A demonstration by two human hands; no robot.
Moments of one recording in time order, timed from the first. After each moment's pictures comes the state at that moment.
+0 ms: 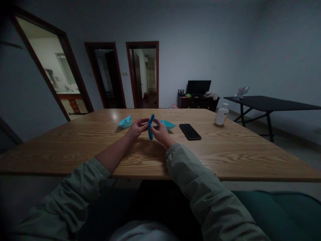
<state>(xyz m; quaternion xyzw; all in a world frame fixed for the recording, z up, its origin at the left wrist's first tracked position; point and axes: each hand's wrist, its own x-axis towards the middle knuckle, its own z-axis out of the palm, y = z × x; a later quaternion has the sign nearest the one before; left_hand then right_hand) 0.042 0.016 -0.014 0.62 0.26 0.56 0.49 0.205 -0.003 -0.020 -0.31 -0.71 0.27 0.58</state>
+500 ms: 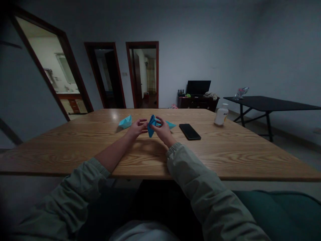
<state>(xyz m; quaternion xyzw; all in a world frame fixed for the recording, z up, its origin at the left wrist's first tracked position) 0.041 0.022 -0.018 0.55 0.34 0.55 0.53 0.207 -0.003 -0.017 -0.32 -0.60 0.39 0.62</state>
